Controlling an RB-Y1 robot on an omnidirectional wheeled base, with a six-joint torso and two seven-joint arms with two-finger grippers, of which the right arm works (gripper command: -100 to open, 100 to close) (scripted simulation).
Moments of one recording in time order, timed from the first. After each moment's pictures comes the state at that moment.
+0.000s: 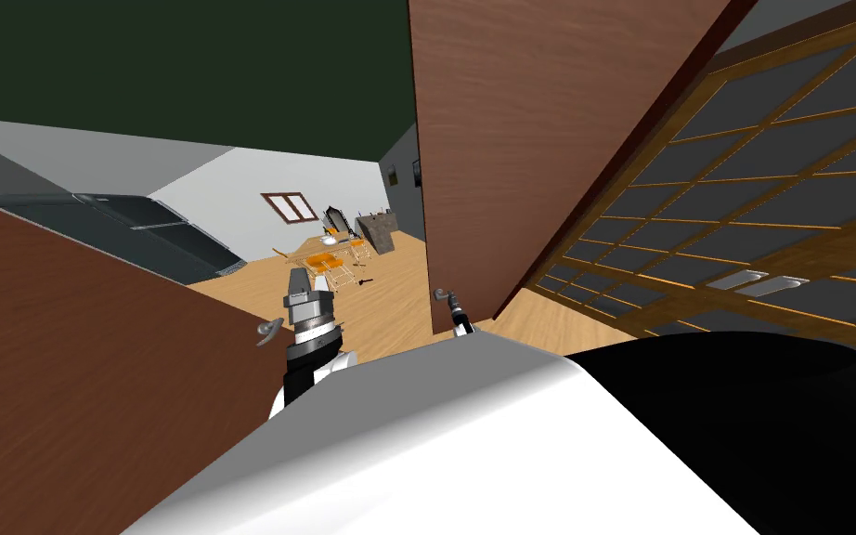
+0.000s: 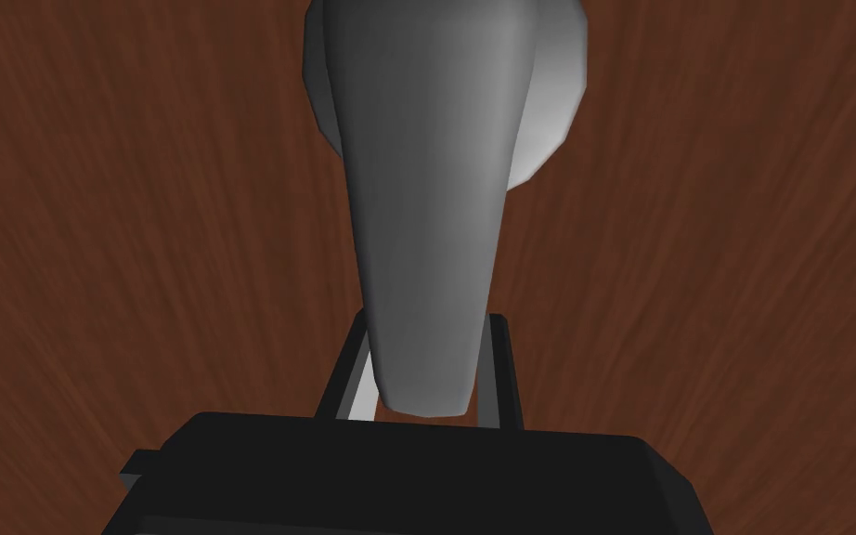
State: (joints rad) arm -0.18 -0.04 -0.01 -0.59 -0.10 -0.81 0.06
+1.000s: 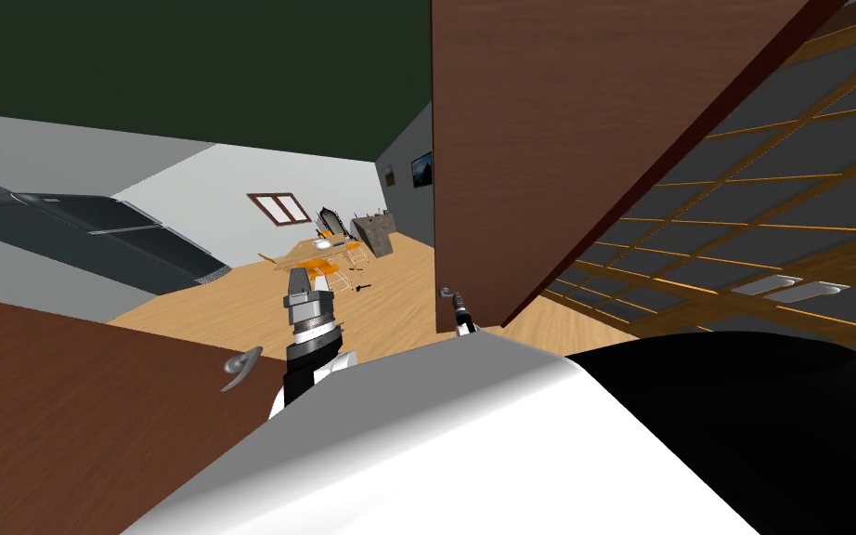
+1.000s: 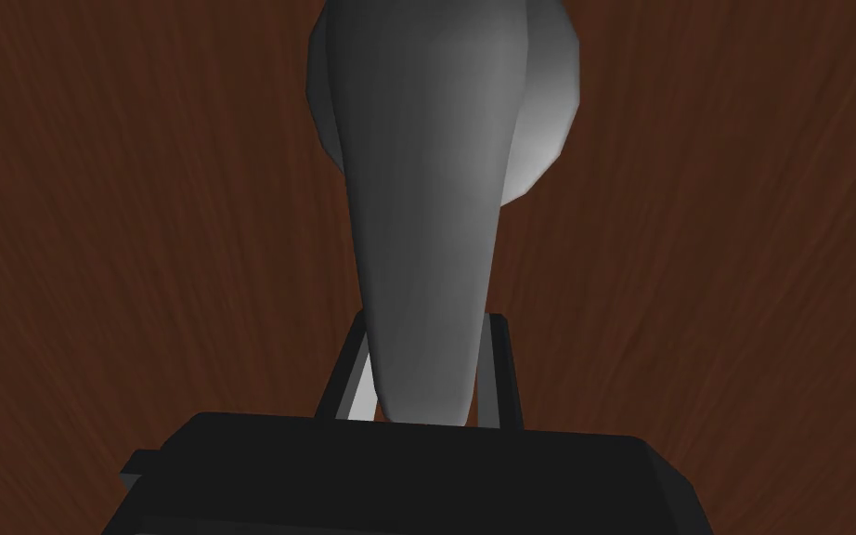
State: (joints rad) arm -0.17 -0.05 -0.07 -0.59 -0.14 -0.80 0.08
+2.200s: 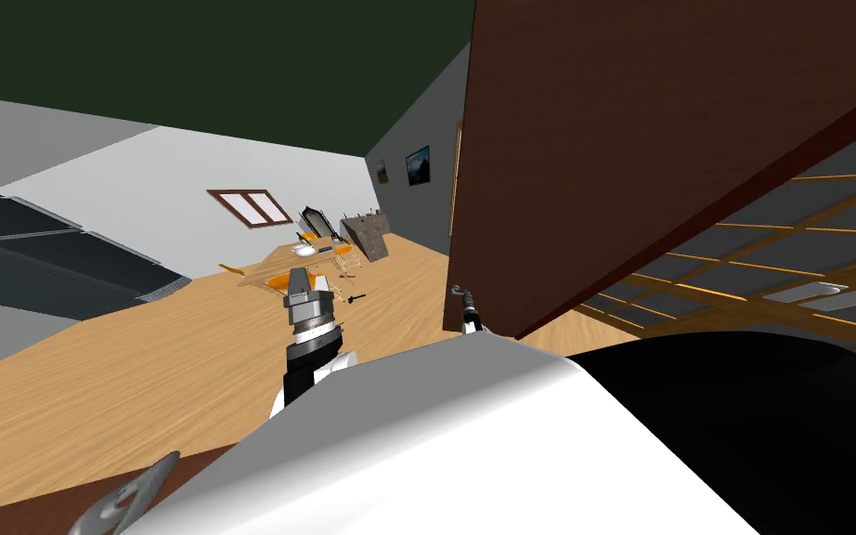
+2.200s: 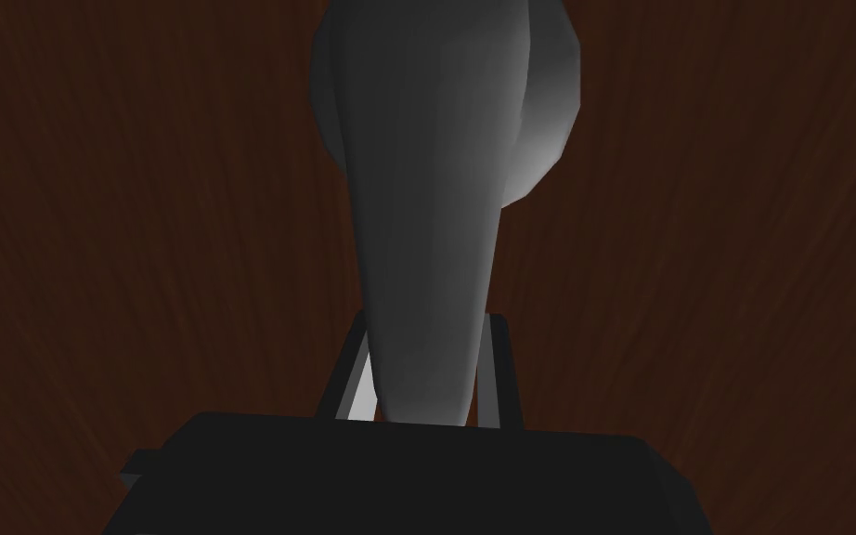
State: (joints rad) arm -0.16 -0.08 -0.20 -0.60 -0.22 -0.80 0.12
